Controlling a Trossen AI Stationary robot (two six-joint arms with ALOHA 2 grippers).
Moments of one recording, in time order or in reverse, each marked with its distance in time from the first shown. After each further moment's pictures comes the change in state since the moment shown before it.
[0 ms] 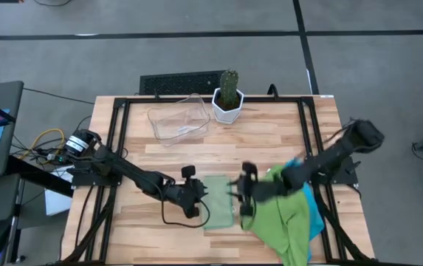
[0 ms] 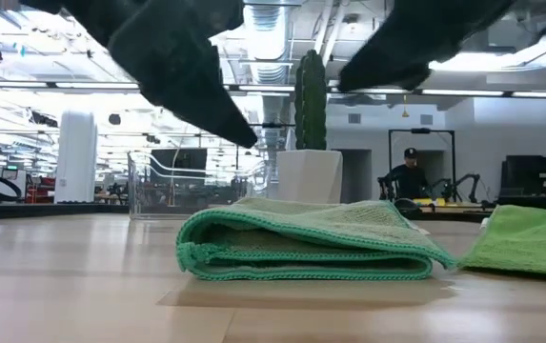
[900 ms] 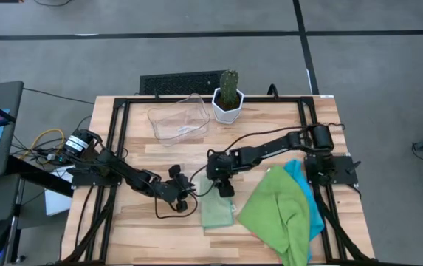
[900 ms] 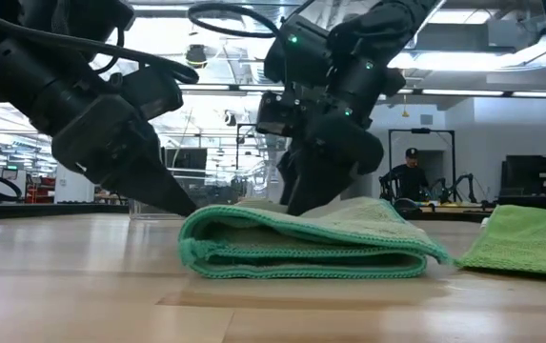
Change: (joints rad) left arm -0.002 -0.003 -0.387 0.431 0.005 -0.159; right arm -0.370 0.504 0.373 -0.302 -0.525 -0.372
